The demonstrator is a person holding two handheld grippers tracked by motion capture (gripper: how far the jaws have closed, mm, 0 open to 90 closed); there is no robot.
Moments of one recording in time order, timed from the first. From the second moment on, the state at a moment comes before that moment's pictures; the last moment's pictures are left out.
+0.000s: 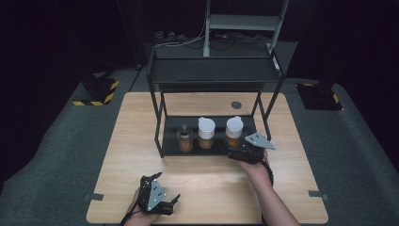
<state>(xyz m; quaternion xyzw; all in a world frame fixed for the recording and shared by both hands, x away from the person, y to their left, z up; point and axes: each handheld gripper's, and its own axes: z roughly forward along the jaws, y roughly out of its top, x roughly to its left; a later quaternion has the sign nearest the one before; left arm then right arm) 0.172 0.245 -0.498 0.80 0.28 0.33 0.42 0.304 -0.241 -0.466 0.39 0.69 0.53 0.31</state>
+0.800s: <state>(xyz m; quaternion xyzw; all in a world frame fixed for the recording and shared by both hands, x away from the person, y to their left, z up) 0.171 0.244 -0.498 0.80 0.28 0.33 0.42 0.235 -0.265 -0.468 0.34 0.71 0.52 0.34</state>
